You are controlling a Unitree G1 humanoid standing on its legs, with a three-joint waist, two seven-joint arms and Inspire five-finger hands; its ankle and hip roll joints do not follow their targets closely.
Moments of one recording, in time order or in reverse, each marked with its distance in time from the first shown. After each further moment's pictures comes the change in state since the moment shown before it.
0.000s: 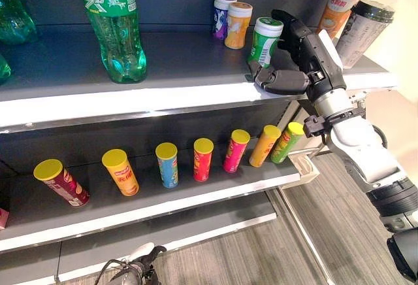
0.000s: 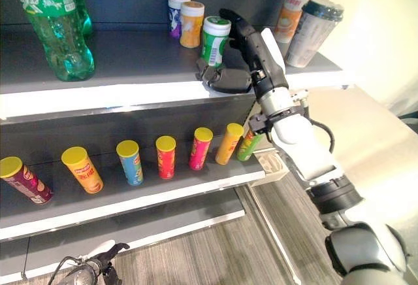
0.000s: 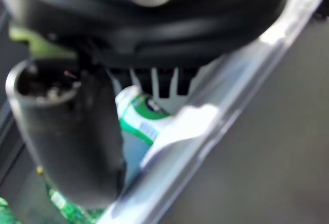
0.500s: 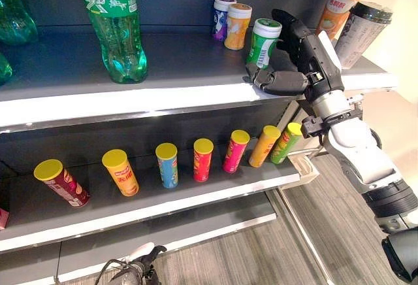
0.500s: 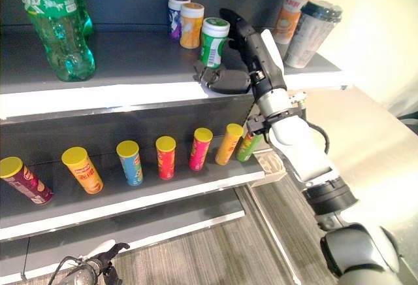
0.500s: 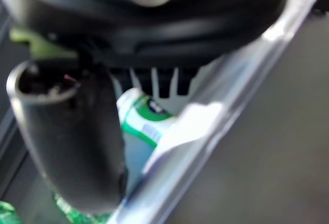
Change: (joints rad) left arm -0.001 -0.001 0.000 -0.002 0.000 0.000 0.000; right arm 0.011 0.037 -0.021 0.000 -0.003 -0.002 -0.001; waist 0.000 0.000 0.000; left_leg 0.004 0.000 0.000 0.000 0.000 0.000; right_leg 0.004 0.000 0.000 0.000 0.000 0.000
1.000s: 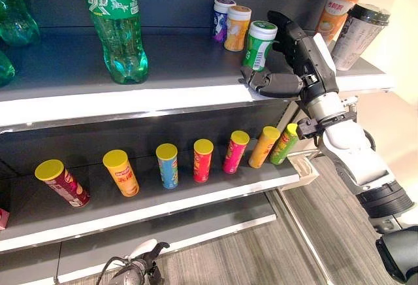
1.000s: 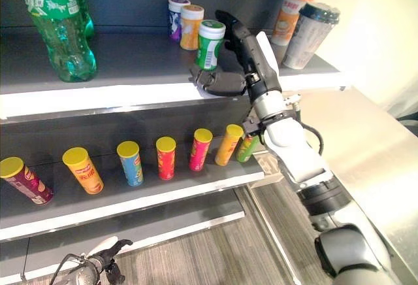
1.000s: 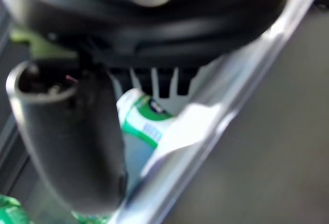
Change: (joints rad) left arm 0.000 0.001 0.000 -0.035 0.000 0.000 0.000; right arm 0.008 0.037 -0.006 0.001 -0.037 -0.002 -0.009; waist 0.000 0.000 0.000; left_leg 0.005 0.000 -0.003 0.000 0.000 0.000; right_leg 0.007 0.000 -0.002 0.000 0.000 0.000
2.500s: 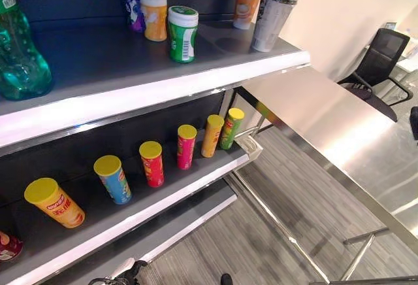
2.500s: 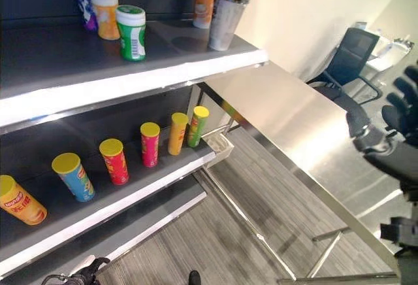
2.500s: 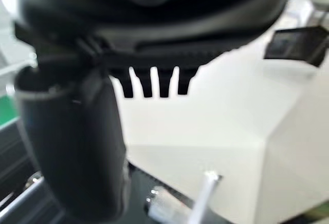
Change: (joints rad) left arm 0.053 -0.037 0.160 0.150 0.012 0.003 0.041; right arm 1.230 0.106 -0.973 -0.480 0.362 -0.231 0.207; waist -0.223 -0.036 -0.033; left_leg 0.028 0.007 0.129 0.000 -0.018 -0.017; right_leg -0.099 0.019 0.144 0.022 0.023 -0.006
